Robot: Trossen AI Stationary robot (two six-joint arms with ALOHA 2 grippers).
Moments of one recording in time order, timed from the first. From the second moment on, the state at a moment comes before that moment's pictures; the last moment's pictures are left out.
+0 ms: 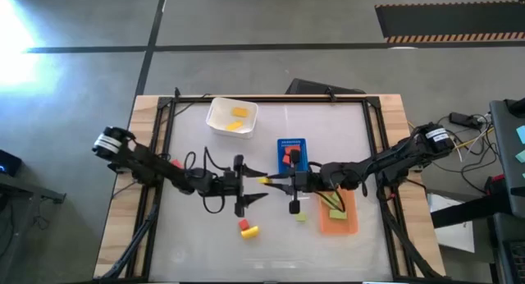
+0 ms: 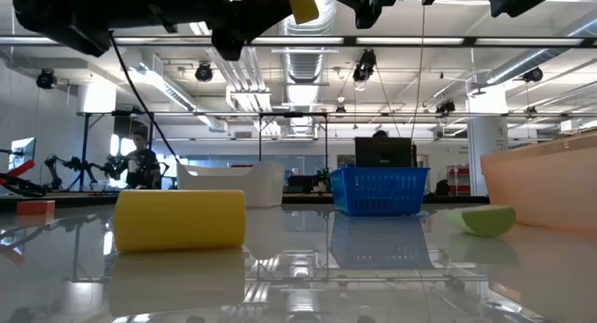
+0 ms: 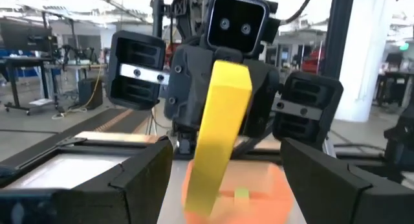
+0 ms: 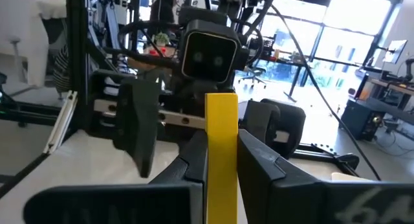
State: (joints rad) left arm -0.31 1.58 0.63 1.15 -0.34 -0.01; right arm 0.27 1.56 0.79 0.81 0.26 -0.18
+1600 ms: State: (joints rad) left arm -0.02 1.28 0.76 -0.01 -0.69 -0.24; right arm 0.27 1.30 0.79 0.45 0.45 -0.11
